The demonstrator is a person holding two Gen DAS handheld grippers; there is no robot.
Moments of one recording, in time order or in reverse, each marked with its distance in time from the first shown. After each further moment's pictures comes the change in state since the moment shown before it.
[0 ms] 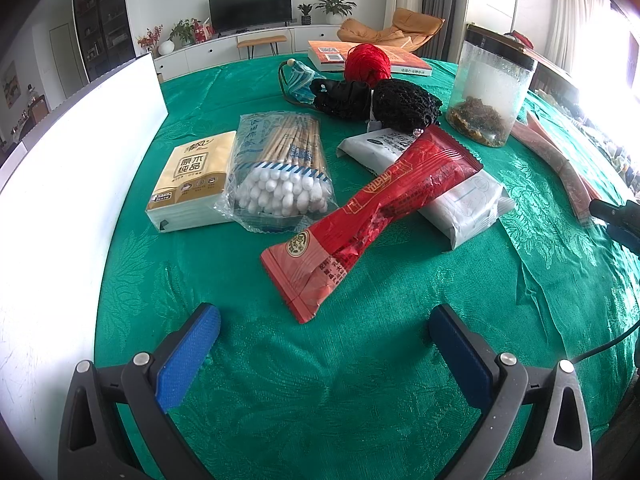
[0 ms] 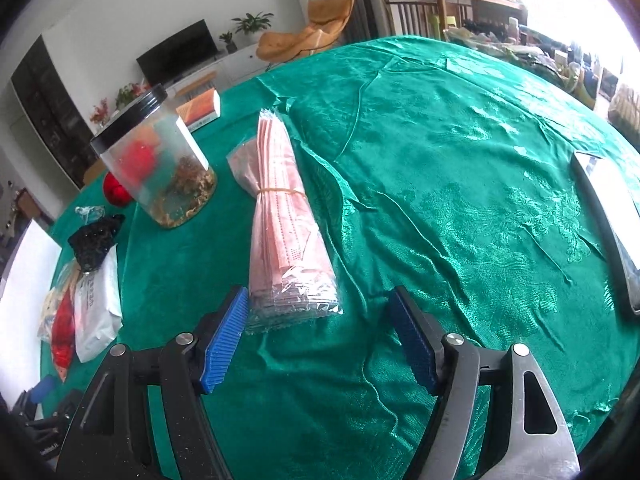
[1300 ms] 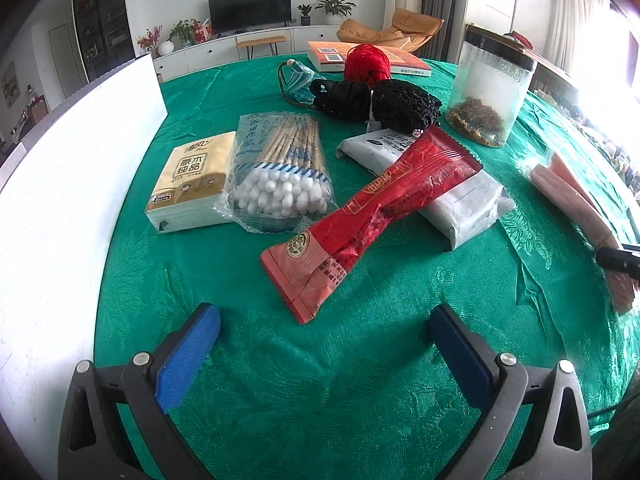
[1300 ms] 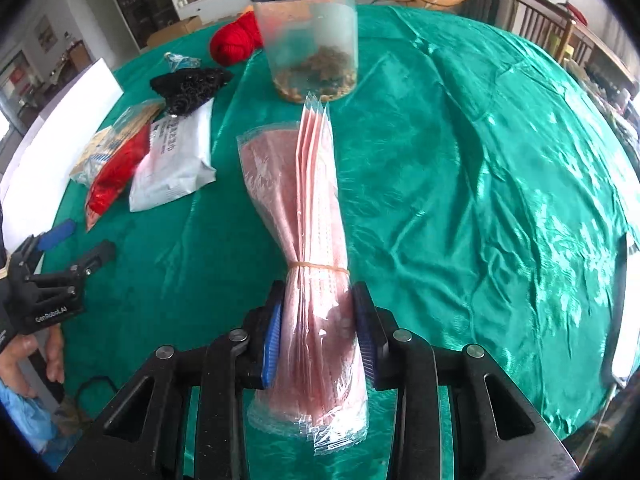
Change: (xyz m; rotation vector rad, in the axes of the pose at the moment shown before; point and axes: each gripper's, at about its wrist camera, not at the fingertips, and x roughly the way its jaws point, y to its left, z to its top) left arm 0.000 0.000 0.000 -0.001 -0.006 -0.001; right arm -0.019 0.065 -0.028 -0.407 0.277 0.060
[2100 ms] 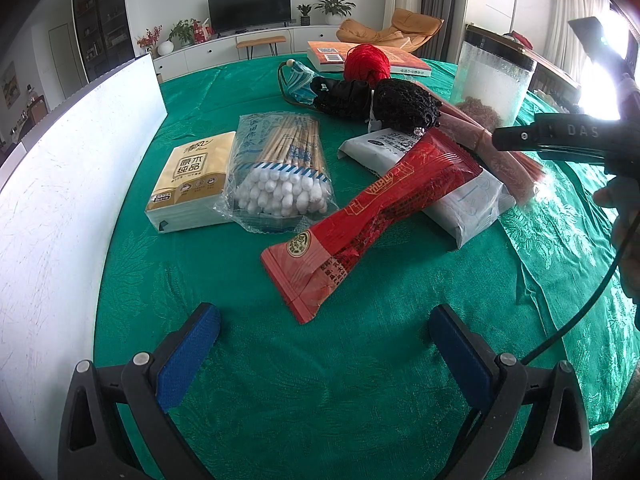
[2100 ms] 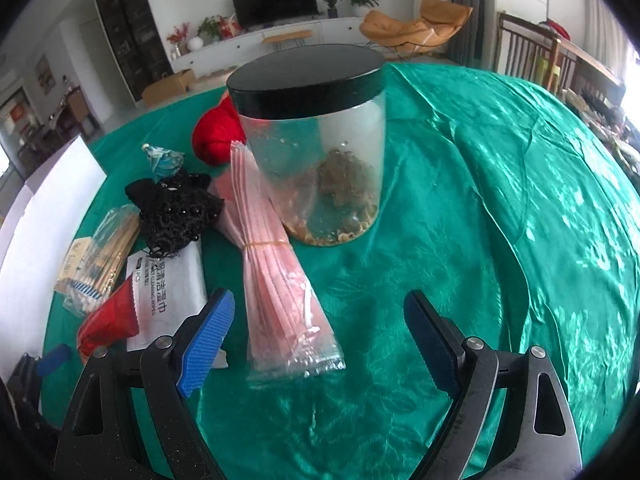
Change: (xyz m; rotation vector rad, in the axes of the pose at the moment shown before) left arm 0.000 0.000 0.000 0.000 0.000 0.000; right arm 0.035 0.026 0.101 0.009 -0.170 0.036
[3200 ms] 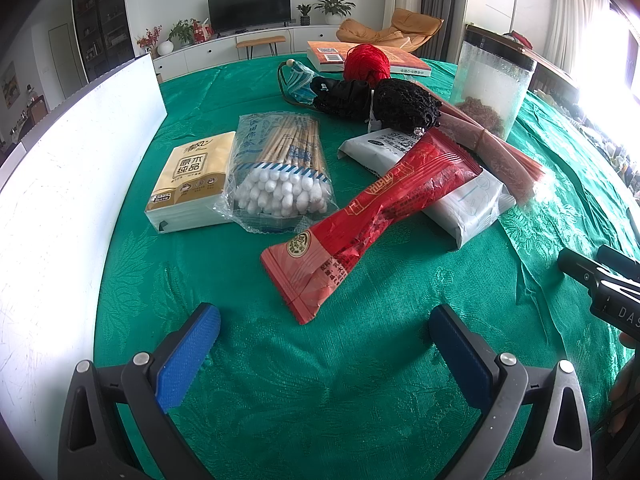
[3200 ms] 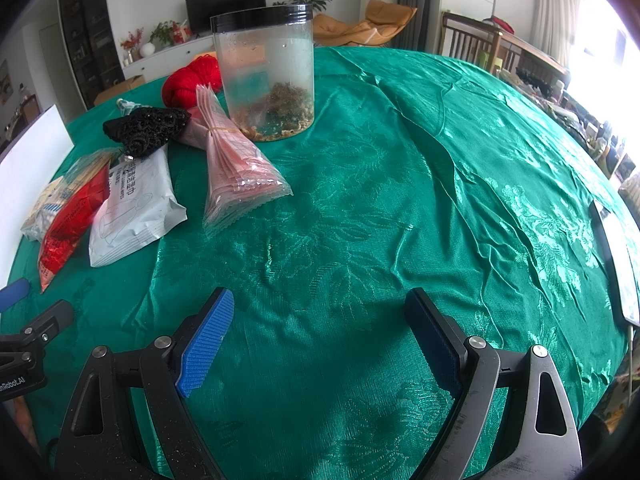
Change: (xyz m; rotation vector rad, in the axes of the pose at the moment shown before) left arm 0.000 0.000 0.000 0.000 0.000 0.000; right arm -0.036 -0.003 -0.108 0.100 -0.044 -0.206
